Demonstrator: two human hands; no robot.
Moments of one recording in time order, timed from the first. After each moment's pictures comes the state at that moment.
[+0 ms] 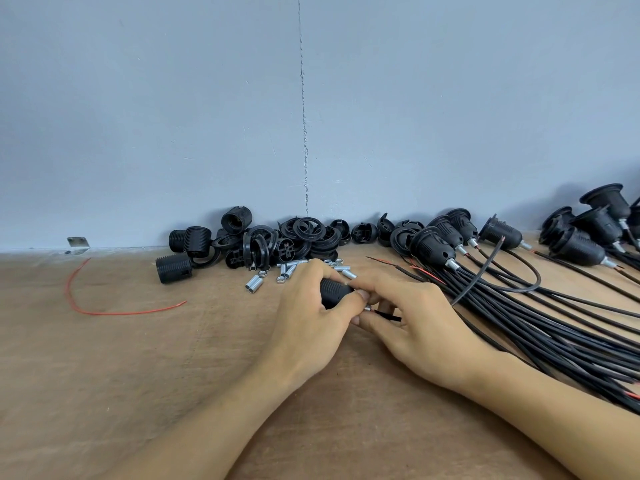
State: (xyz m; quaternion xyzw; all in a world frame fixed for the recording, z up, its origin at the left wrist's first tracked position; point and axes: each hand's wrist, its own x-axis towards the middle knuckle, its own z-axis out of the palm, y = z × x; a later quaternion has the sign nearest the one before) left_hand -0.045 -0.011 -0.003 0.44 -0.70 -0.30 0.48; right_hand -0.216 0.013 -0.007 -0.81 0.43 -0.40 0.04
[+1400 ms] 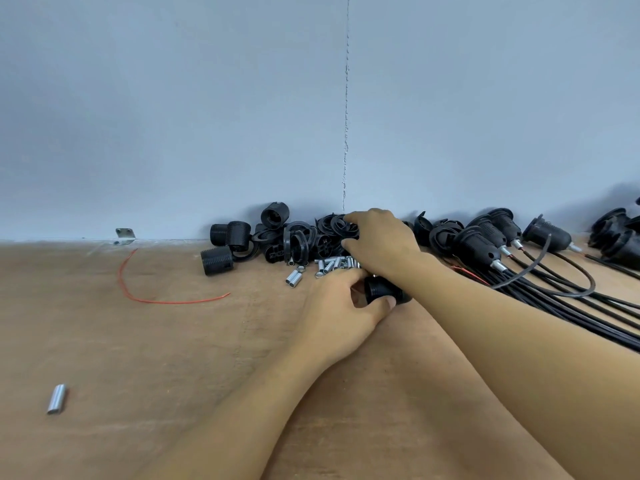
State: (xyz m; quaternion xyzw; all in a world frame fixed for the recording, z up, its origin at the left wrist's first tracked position) left_hand -0.024 -0.034 -0.008 0.45 -0.75 -0.26 0.39; right_hand -0.147 -0.110 0.034 -0.70 0.67 -0.23 -0.02
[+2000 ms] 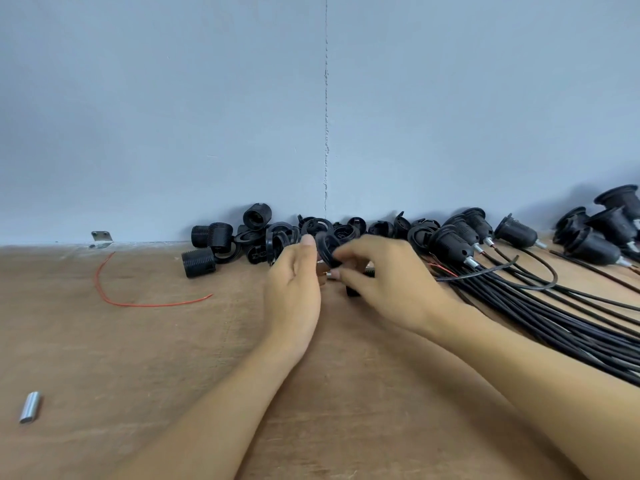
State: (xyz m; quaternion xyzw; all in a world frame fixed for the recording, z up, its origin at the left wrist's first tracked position) left_hand -0.022 -0.040 -0.005 0.45 -0.53 -0.41 0.59; right_hand -0.169 -0.026 0.022 -0.77 0.52 -0.37 0.04
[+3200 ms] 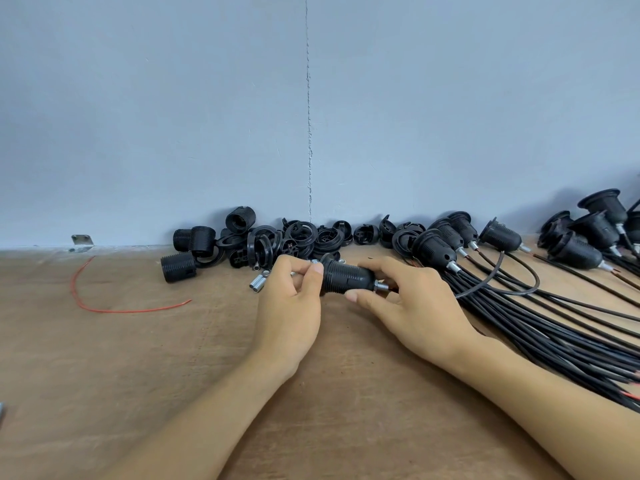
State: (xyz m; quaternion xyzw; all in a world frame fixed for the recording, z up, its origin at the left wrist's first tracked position) left_hand -0.036 -0.027 -0.007 0.46 -0.55 -0.40 0.57; right_hand -0.208 0.005 0.005 -0.72 0.58 -0.38 0.03
